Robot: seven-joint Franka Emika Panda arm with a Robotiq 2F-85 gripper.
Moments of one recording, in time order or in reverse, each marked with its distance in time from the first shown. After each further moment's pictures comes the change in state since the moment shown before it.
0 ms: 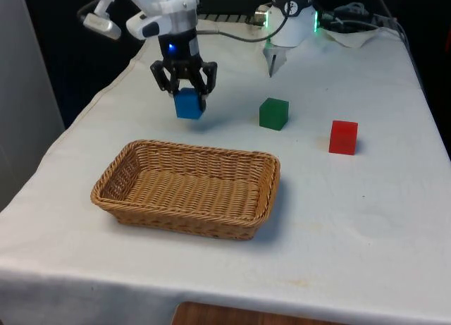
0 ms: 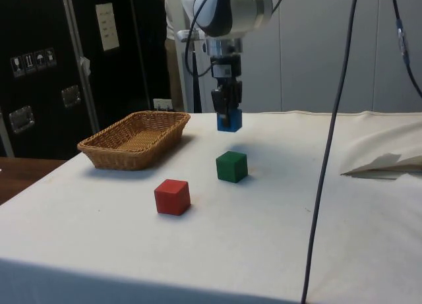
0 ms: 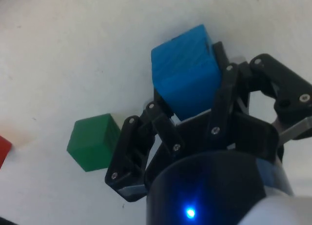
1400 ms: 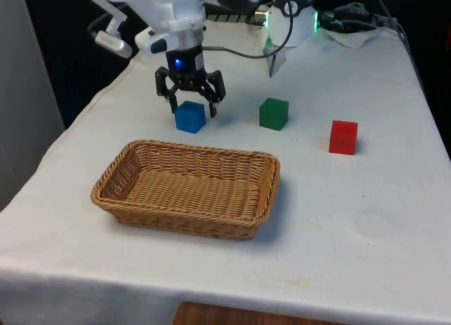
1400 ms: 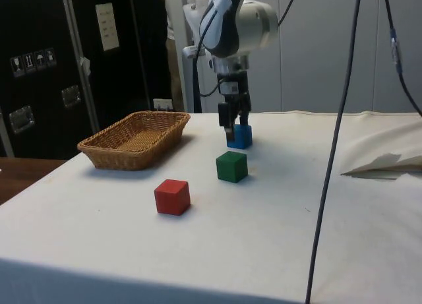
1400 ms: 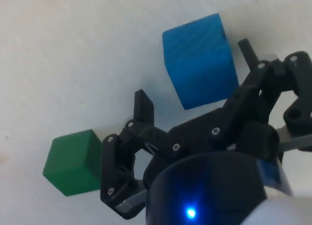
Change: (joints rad) arm 0.000 0.060 0.015 -0.041 0.007 0.083 0.010
